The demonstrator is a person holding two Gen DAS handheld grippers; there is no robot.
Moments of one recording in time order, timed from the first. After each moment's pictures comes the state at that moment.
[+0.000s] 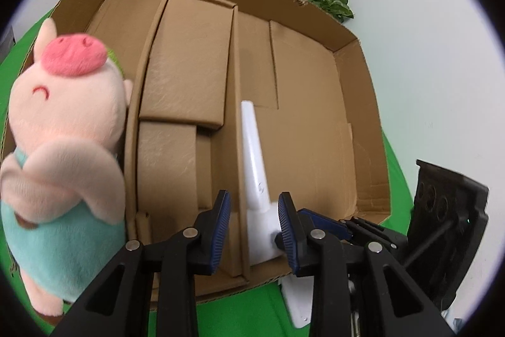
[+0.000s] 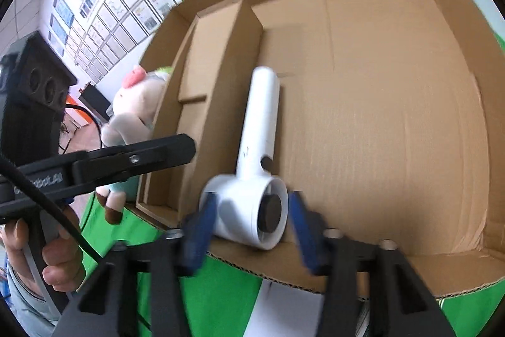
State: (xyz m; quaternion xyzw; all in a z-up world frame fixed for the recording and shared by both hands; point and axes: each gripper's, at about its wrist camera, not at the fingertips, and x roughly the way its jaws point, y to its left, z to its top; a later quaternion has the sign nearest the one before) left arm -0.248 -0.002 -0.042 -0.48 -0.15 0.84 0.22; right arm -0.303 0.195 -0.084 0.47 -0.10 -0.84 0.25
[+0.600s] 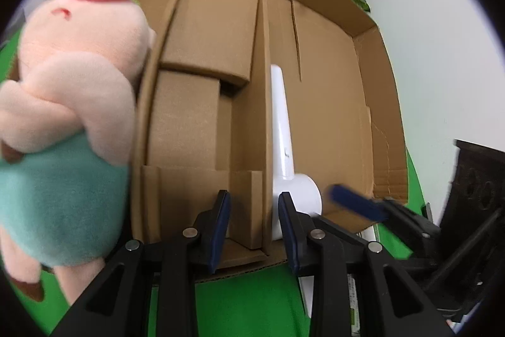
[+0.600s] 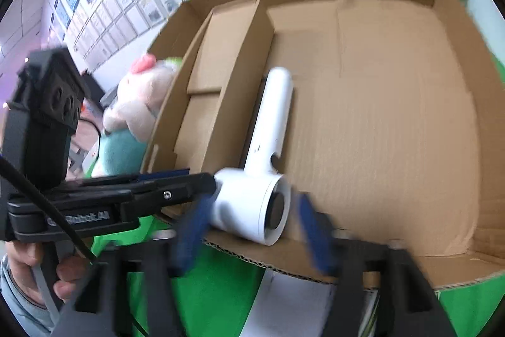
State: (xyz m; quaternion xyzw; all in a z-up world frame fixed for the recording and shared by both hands) left arm -0.234 -0.005 -0.065 -0.49 -0.16 0.84 0.18; right arm -0.260 0.196 -0.064 0.44 -0.05 -0.87 0.24
